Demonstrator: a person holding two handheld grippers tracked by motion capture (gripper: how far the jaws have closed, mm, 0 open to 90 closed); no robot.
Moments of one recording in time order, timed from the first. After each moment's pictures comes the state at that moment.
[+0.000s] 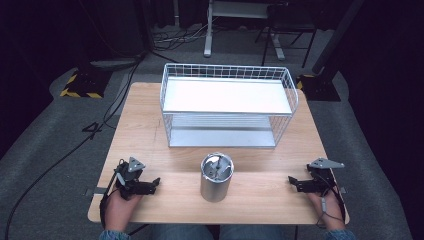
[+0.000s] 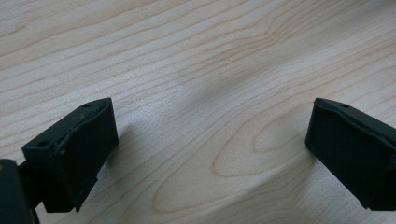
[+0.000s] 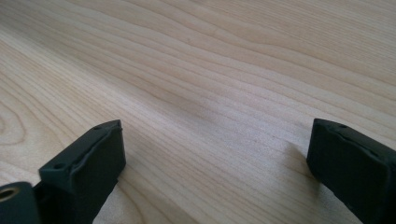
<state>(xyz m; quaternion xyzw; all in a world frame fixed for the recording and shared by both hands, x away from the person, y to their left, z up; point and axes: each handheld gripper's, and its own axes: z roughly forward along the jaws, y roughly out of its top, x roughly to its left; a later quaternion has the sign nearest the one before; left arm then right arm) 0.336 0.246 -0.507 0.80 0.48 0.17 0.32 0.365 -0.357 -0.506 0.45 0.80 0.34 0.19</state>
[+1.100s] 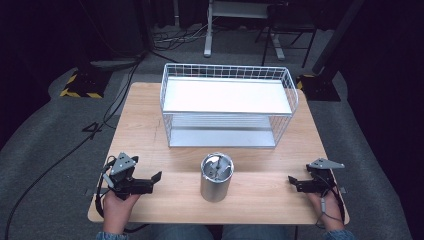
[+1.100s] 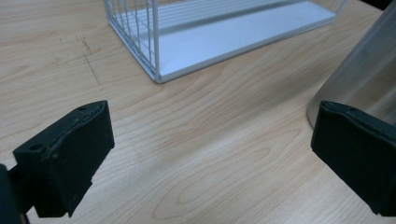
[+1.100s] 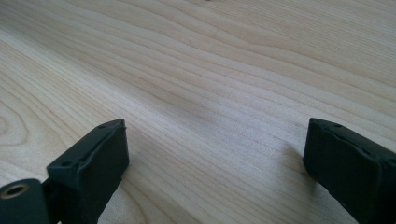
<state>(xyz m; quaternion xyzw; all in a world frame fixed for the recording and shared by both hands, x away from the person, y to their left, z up) 0.306 0.242 -0.439 0.75 0.44 0.18 0.45 0.364 -0.356 -0.506 0.45 0.80 0.34 0.20</state>
